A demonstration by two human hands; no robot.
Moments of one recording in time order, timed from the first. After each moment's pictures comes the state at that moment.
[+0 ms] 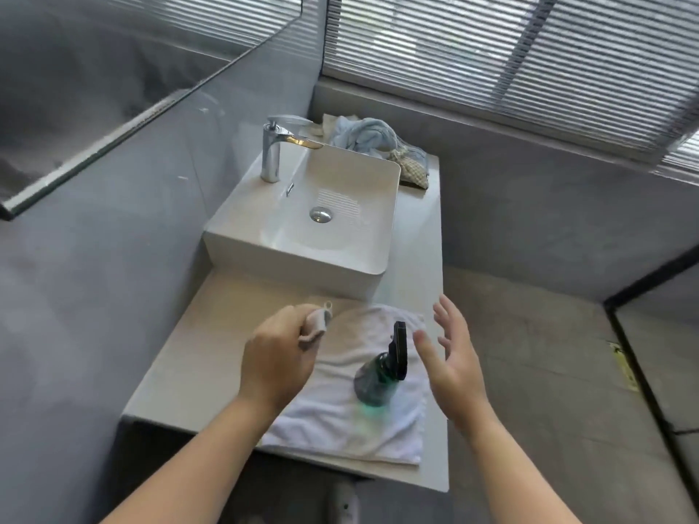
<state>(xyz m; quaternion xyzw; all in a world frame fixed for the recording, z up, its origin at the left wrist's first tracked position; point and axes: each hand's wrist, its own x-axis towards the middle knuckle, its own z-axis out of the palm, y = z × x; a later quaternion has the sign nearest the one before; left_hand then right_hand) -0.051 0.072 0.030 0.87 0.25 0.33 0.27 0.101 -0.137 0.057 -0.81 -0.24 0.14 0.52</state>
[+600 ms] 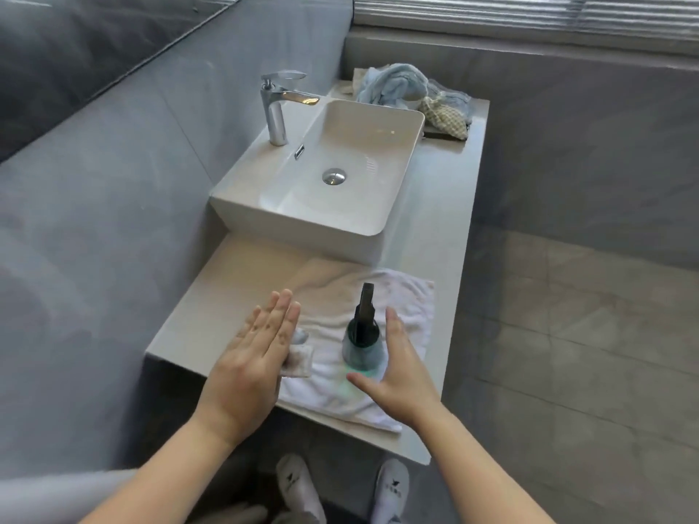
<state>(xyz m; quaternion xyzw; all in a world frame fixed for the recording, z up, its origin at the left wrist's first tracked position) -0.073 -0.023 0.018 0.97 0.17 0.20 0.01 0.130 -0.180 -0.049 -0.78 -0.41 0.31 0.35</state>
